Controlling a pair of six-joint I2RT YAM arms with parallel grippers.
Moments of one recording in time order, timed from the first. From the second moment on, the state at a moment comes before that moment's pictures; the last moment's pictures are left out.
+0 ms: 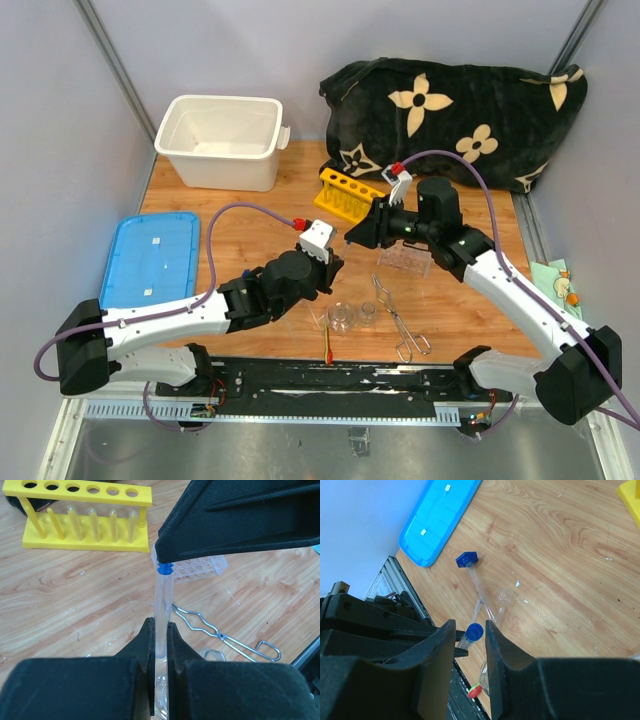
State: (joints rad) left arm -1.14 1.16 0.76 0.11 -0.46 -0.32; right arm 0.53 1.17 0.98 -0.20 -0.54 0.44
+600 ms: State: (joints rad) left arm -1.14 1.15 0.76 0.11 -0.47 -0.32; right arm 0.53 1.19 0.98 -0.19 -0.54 0.45
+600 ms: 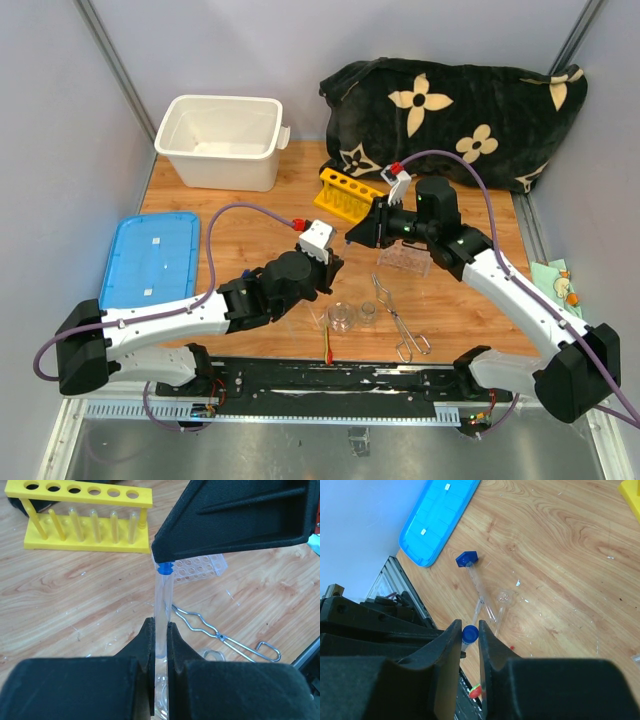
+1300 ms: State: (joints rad) left arm -1.15 1.18 0.76 0.11 -0.48 -0.32; right arm 0.53 1.19 0.99 -0.23 -0.53 0.43
